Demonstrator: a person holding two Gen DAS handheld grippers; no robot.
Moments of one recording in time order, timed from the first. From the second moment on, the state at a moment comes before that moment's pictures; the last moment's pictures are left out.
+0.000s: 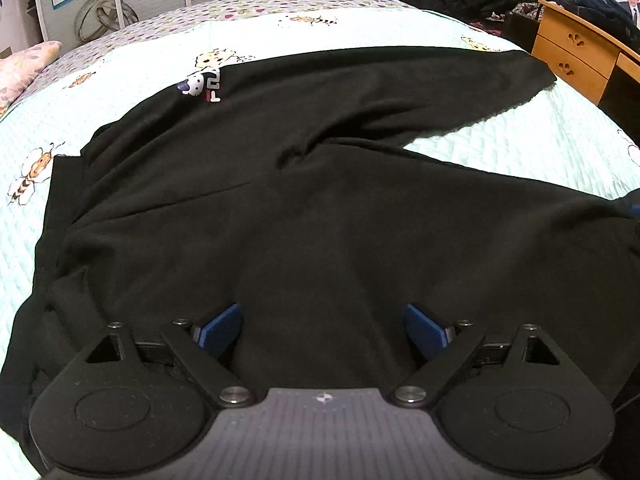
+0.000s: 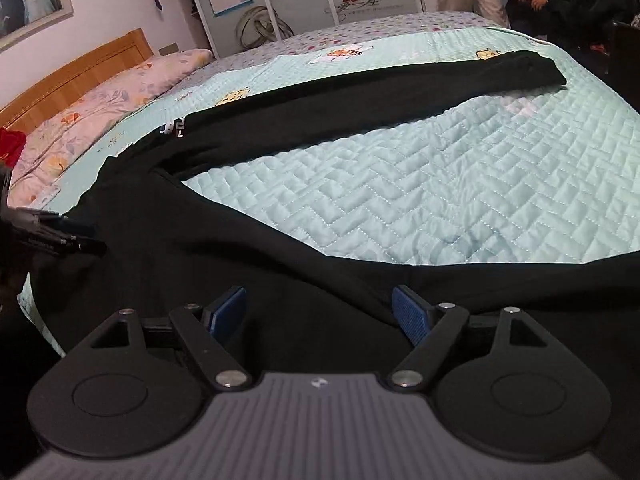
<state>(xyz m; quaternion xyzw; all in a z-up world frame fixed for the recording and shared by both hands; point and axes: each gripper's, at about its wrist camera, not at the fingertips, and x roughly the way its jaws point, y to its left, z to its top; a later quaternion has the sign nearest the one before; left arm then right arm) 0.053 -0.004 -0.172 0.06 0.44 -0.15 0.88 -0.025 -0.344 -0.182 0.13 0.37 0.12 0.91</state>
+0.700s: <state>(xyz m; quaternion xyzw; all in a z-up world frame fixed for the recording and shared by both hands) 0.061 0.031 -0.157 -0.04 0.40 -0.15 0.90 0.120 -0.220 -0.172 0.01 0.33 0.15 0.93</state>
